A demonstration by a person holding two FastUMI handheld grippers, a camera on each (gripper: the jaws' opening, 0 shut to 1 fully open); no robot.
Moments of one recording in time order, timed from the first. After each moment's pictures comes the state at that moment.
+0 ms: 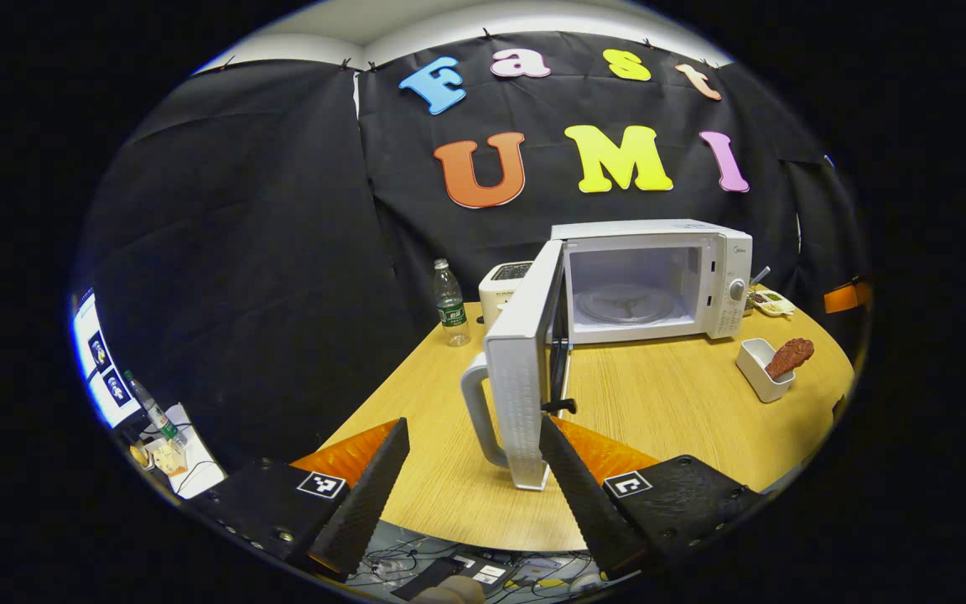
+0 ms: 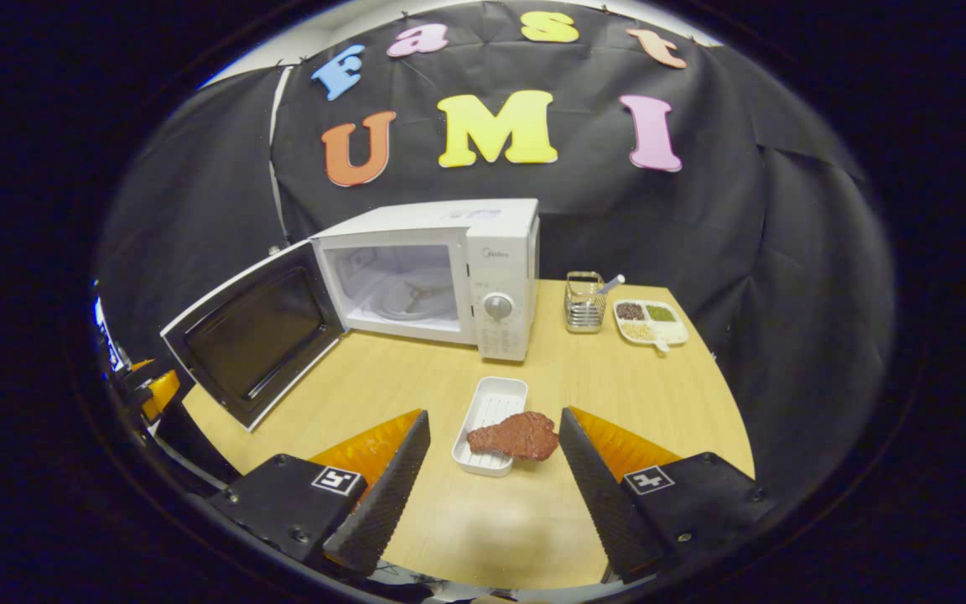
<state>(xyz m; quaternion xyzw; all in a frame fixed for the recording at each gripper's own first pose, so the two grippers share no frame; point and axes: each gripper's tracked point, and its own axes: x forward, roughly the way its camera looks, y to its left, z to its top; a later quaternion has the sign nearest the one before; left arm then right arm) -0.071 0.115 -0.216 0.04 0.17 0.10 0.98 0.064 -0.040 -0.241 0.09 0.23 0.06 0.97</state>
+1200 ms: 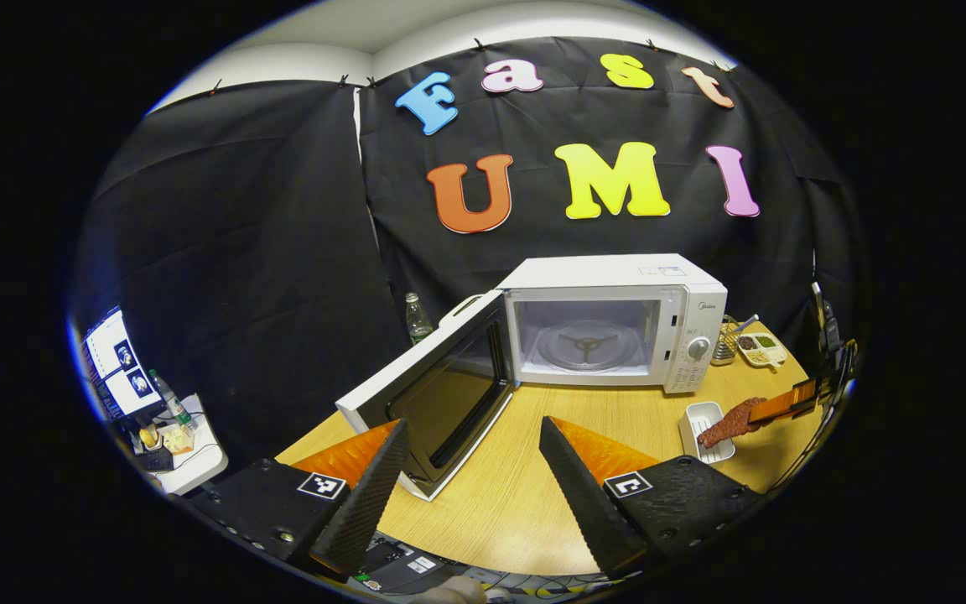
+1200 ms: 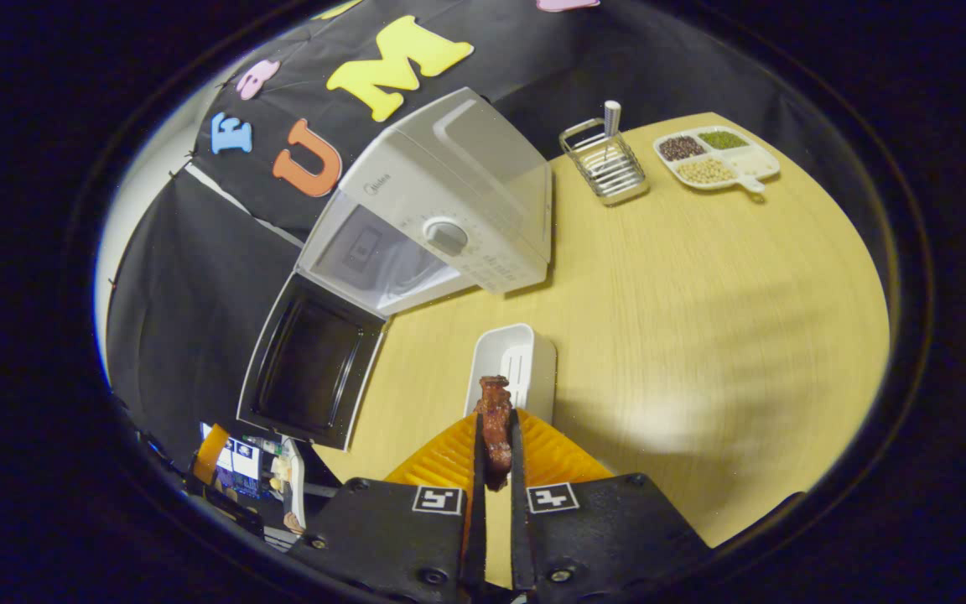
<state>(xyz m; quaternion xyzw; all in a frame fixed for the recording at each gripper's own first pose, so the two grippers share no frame) -0.045 -0.016 -0.138 0.01 0.16 0.15 0.98 0.127 -0.050 -0.278 0.32 0.34 0.23 0.86</state>
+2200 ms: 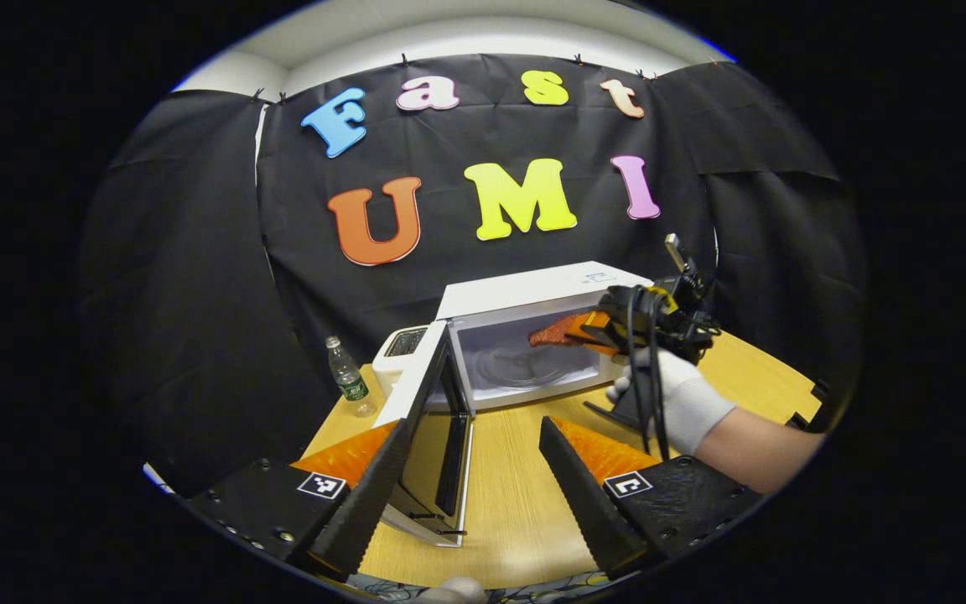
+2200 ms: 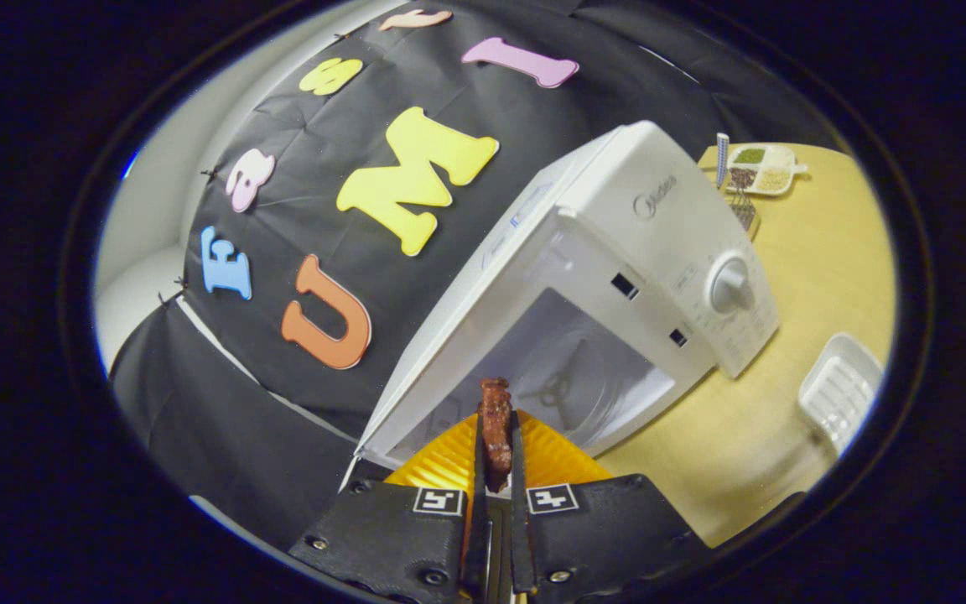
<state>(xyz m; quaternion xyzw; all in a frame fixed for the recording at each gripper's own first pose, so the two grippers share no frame) -0.009 0.038 -0.132 0.06 0.10 -0.07 0.99 0.314 0.165 -0.155 0.52 0.06 0.05 0.85</state>
